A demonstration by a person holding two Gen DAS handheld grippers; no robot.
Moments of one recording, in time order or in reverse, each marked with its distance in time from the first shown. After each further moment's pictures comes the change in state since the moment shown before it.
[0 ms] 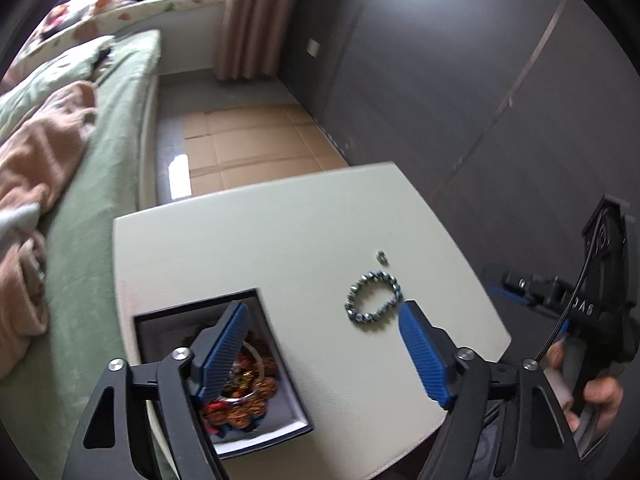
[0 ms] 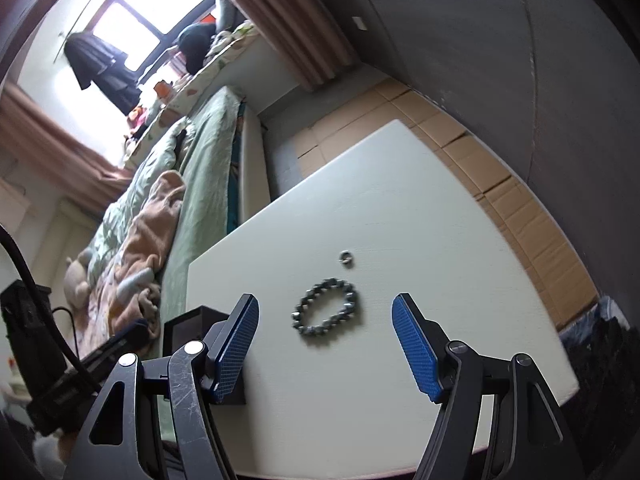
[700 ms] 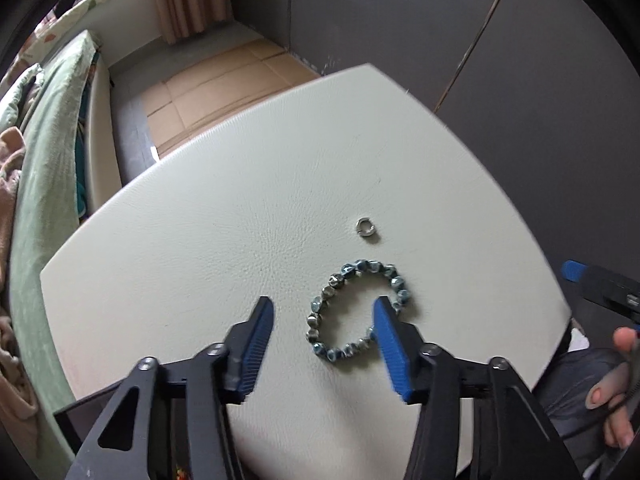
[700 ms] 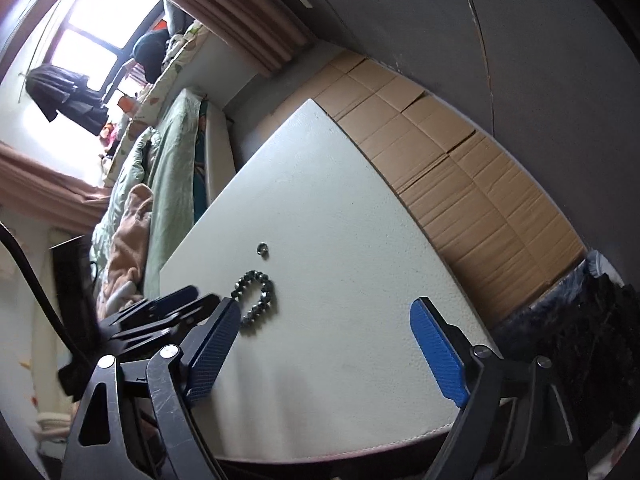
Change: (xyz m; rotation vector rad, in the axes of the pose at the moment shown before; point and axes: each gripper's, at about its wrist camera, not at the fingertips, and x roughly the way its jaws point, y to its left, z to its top) left arm 0.129 -0.052 0.021 0.201 0.290 0.102; right arm 0.007 -0.075 0.005 0.137 0.116 -0.001
